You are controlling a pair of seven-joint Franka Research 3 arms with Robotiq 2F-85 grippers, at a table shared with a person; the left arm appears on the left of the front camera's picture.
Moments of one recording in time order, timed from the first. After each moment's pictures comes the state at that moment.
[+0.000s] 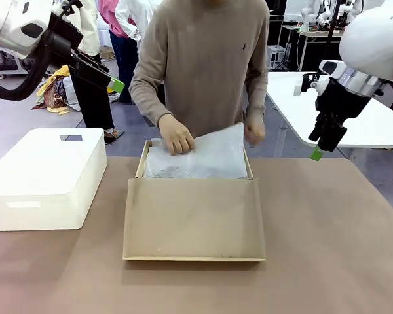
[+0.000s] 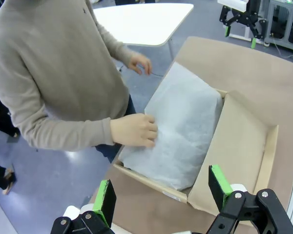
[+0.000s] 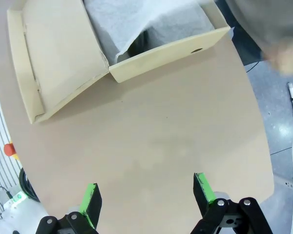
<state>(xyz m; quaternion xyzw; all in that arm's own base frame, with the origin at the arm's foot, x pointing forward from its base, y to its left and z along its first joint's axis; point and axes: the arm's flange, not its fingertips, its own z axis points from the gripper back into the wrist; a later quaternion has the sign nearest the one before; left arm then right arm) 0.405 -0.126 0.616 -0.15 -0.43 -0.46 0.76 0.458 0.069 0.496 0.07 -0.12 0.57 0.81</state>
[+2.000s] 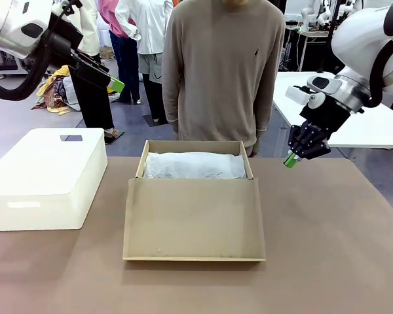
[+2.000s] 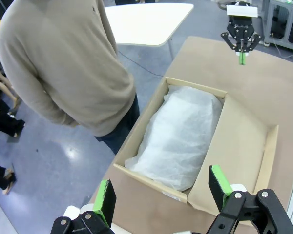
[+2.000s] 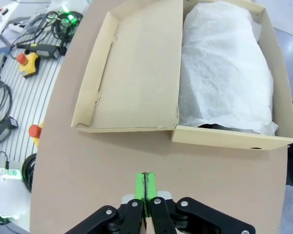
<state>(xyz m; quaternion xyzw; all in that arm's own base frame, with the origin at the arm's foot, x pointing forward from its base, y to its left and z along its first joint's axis) 0.405 -0.126 0.616 -0.15 -0.43 -0.46 0.76 0.486 0.081 0.448 0.25 -0.16 0.73 0.61</state>
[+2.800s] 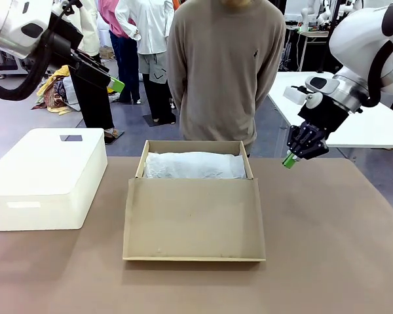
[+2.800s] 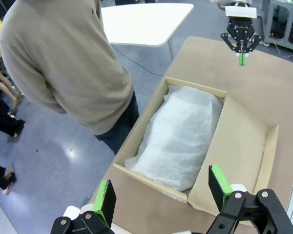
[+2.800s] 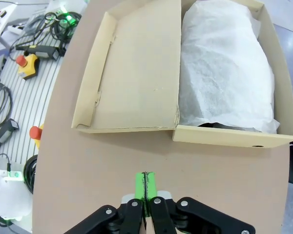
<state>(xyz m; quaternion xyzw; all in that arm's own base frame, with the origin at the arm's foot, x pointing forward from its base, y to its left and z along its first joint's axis) 0.405 -0.126 0.616 -0.15 -0.43 -0.46 0.76 0.486 0.083 0.446 0.25 -0.15 0.73 0.62</state>
